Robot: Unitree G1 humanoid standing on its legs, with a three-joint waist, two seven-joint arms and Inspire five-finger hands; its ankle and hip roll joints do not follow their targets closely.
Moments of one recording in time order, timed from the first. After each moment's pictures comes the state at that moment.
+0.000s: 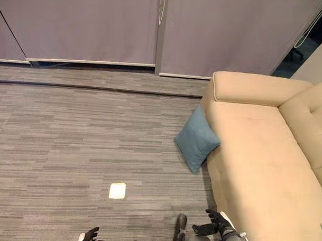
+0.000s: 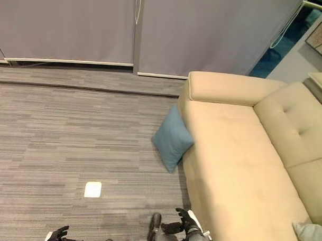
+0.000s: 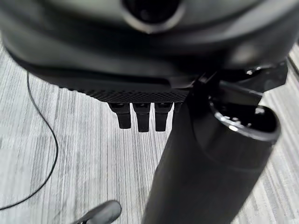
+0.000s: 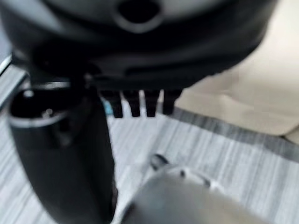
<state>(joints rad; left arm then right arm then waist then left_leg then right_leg) 0.04 0.32 -0.08 1.18 -0.07 -0.09 0.19 -0.02 -0.18 0.27 1.01 -0.10 -0.05 -0.16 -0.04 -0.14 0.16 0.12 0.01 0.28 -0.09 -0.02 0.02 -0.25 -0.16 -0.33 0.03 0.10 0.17</state>
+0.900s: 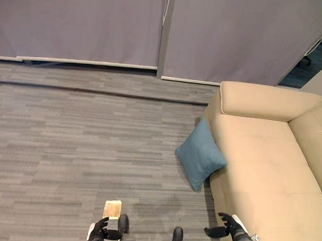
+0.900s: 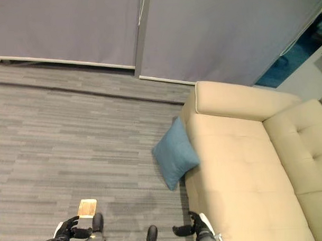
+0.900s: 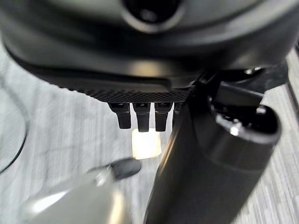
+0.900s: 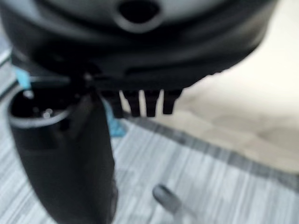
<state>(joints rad) -0.01 0.30 -0.08 1.18 -0.08 -0.10 0.17 0.03 -0.21 0.27 1.07 -0.10 -0.05 -0.18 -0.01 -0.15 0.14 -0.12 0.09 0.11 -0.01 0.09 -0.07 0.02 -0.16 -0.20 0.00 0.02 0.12</state>
